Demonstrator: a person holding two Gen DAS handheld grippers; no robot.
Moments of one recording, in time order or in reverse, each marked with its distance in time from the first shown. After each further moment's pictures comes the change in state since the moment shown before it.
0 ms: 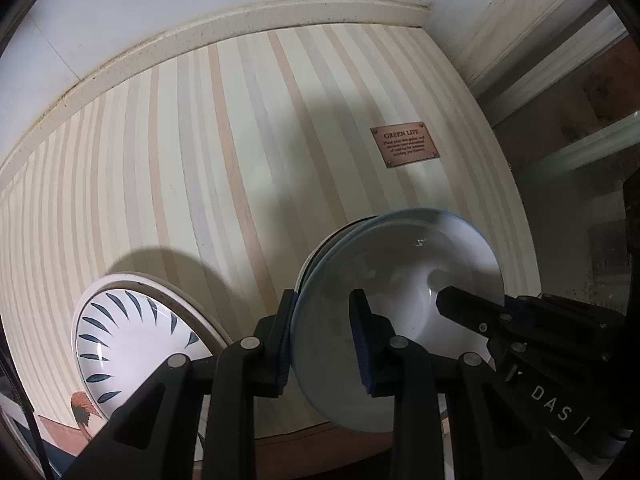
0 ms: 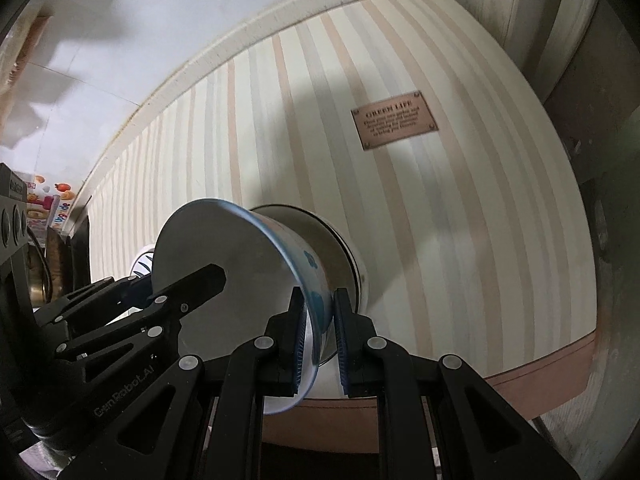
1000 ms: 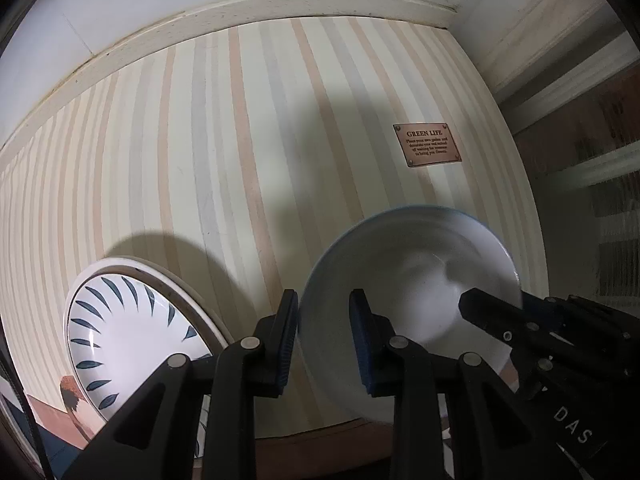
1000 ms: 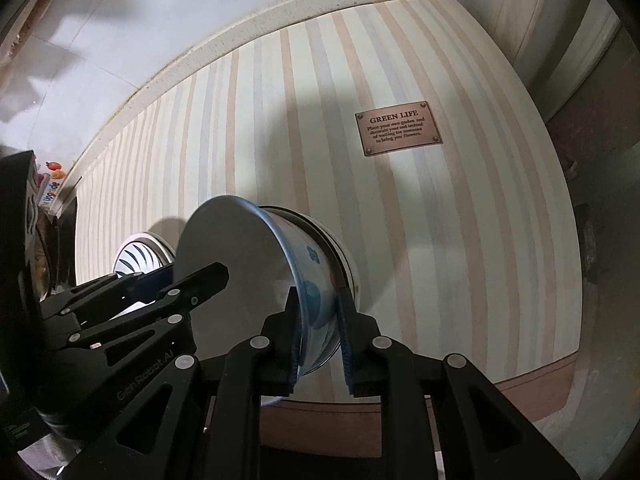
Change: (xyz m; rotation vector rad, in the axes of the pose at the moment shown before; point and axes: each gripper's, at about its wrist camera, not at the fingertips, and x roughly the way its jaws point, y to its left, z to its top) left arm 0.013 0.007 -0.001 -0.071 0.009 0.012; right arm -0.005 0.008 0.007 -0.087 0.000 -0.054
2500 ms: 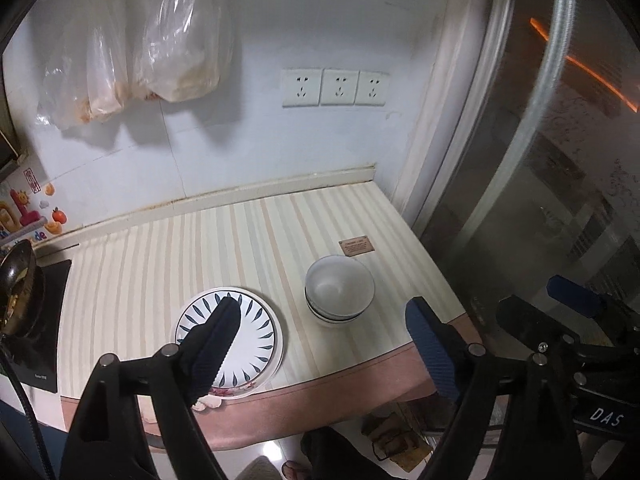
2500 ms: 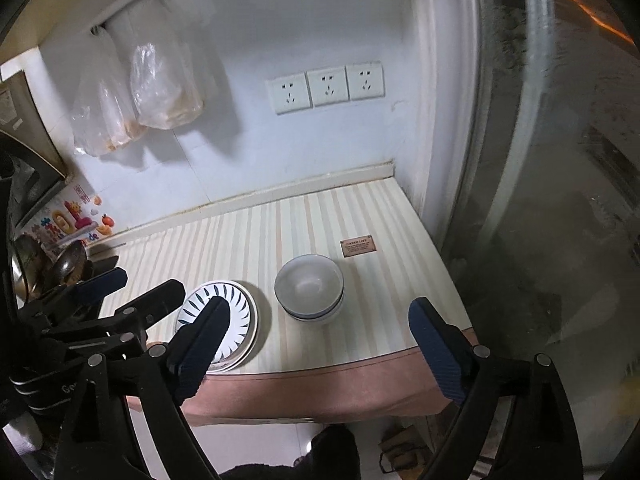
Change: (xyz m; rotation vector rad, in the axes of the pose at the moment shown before) left arm -0.257 -0.012 -0.186 0.113 -0.603 -0.008; right arm -0.276 0.085 -0.251 -0.051 -0.643 -0.136
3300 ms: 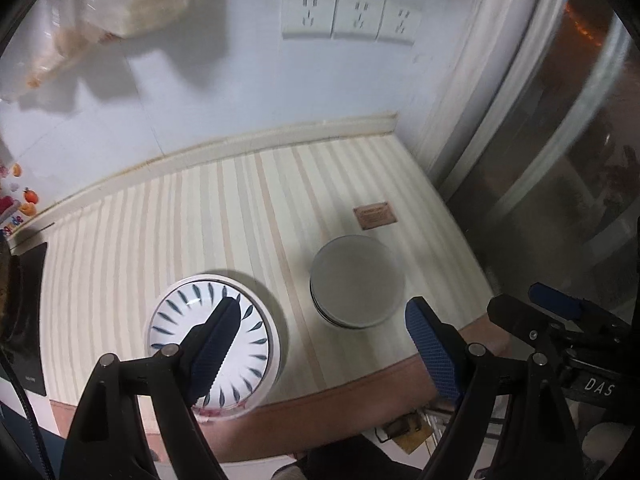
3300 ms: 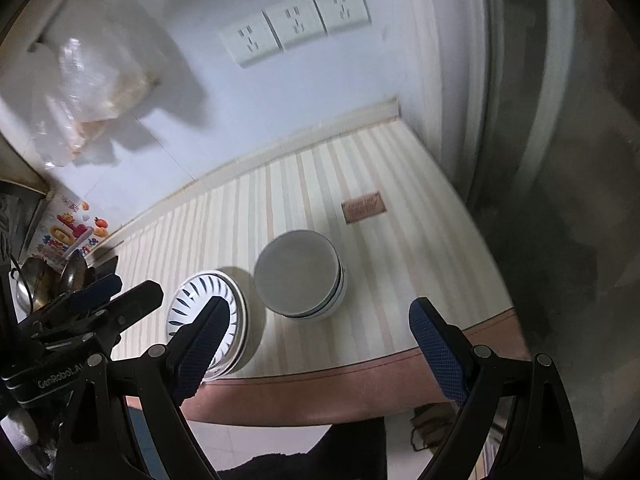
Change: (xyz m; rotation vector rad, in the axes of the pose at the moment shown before) left arm 0.137 0.008 0.021 -0.015 0.224 0.016; right arm 0.167 -0.062 0.017 0.130 0.239 0.113
